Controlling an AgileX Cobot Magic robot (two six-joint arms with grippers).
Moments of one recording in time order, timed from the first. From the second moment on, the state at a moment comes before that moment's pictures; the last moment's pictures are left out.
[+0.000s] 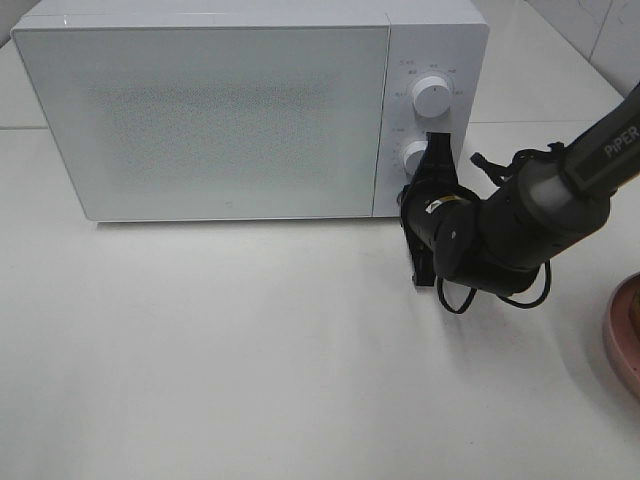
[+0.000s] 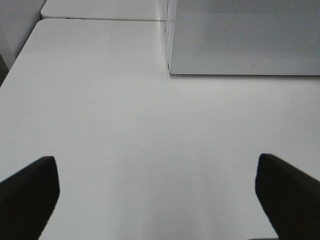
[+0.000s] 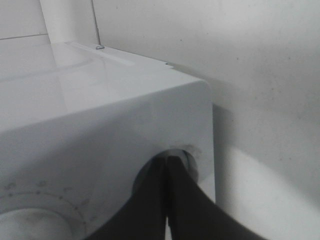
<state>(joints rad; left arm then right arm) 0.03 -0.01 -0.52 -0.09 1.09 0.04 0.51 2.15 -0.91 0.71 -0.85 1.33</state>
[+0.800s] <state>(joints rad) 0.03 -0.01 -0.52 -0.09 1.09 0.04 0.55 2.20 -0.98 0.88 -0.88 1.21</state>
